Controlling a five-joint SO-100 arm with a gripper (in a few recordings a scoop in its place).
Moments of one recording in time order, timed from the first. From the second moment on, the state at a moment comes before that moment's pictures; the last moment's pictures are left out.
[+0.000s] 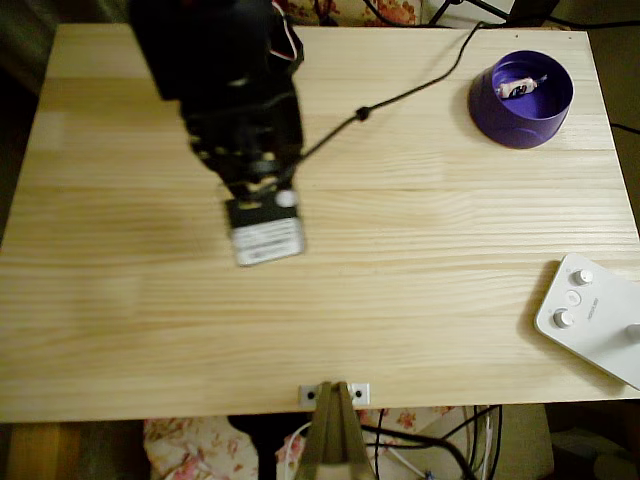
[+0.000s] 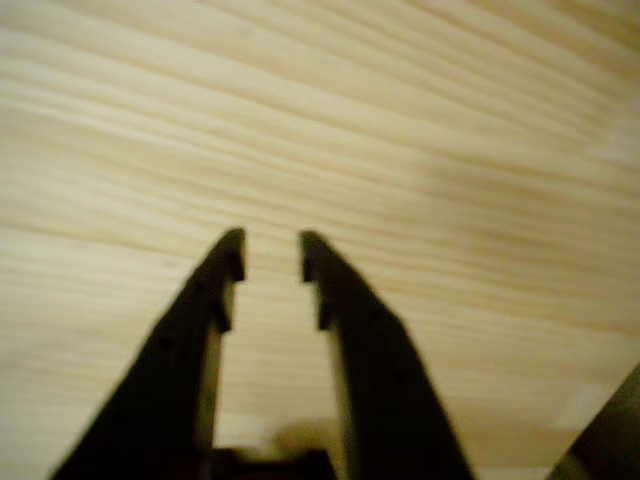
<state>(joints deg) -4.9 134.5 132.5 56.0 -0.6</state>
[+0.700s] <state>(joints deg) 14.6 160.6 157.1 52.8 -0.8</state>
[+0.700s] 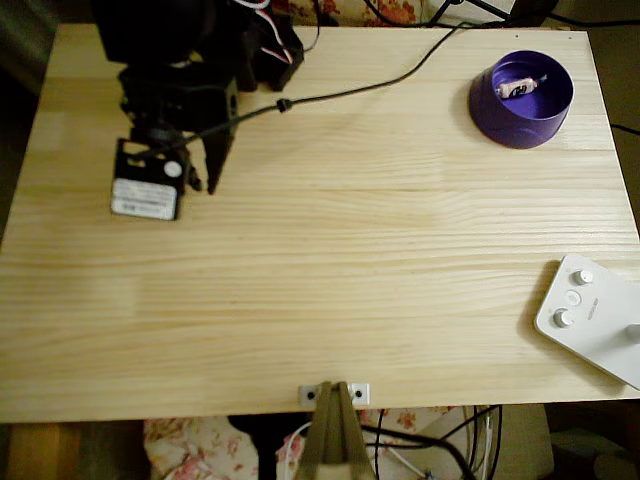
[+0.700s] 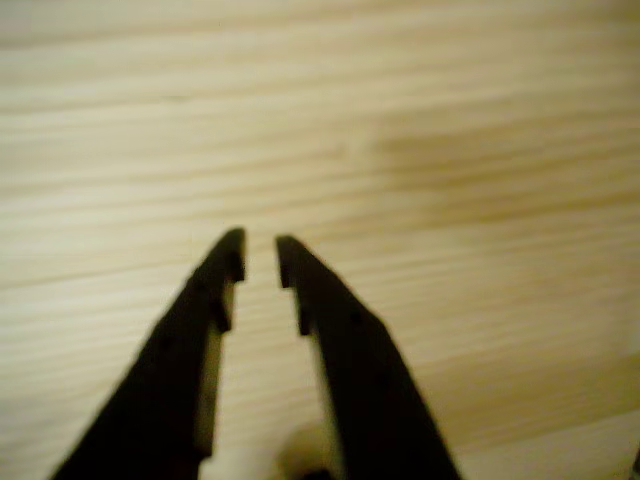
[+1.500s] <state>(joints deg) 17.6 182.3 171.2 58.4 -0.9</state>
